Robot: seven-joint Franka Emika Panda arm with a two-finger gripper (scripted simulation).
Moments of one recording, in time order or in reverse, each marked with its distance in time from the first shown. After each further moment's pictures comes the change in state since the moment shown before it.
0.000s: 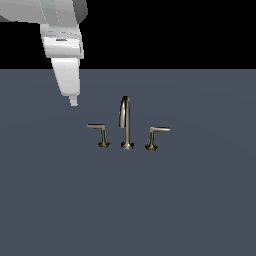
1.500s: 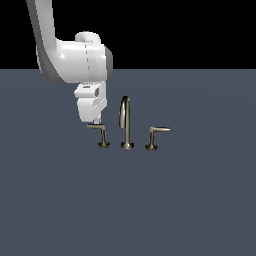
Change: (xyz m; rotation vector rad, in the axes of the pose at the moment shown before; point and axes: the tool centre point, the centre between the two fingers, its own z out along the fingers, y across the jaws) arm 0.072 -0.087 0.110 -0.012 0.018 0.474
